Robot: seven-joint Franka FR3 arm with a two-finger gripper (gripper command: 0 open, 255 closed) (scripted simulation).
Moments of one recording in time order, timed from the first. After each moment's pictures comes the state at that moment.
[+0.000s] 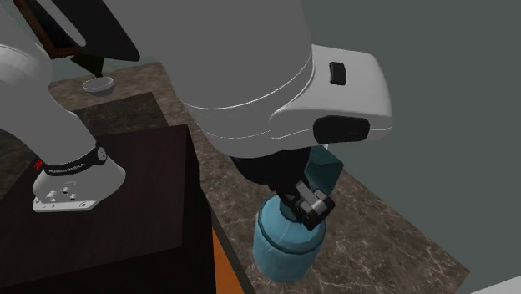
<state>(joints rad) 0.26 0.00 -0.97 -2.19 0.35 2.31 -1.29</state>
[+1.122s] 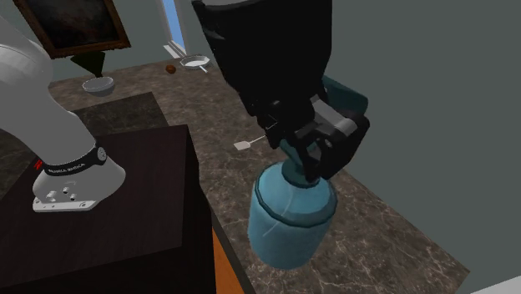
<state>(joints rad) 0.25 -0.15 -0.93 -2.06 0.16 2.12 -1.12</state>
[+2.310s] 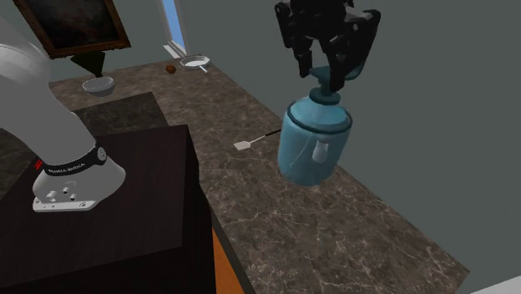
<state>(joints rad) 0.34 -0.13 -0.75 -2.01 0.13 2.12 -0.84</state>
